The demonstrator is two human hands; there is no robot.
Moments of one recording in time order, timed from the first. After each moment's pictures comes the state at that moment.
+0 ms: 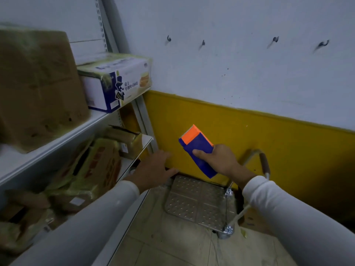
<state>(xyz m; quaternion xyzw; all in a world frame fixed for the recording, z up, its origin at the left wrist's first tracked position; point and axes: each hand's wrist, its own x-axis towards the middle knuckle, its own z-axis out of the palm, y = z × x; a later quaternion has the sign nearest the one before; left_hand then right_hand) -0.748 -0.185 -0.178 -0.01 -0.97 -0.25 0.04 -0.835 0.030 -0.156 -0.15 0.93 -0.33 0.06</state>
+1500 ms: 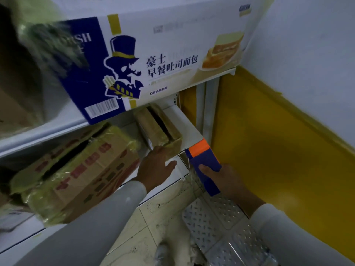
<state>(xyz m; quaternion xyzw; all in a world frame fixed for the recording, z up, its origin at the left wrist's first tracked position) -1.011 -0.339 -0.316 0.39 -0.86 -0.33 0.04 -1.180 -0.193 -0.342 -0.22 0.83 -0.34 0.38</state>
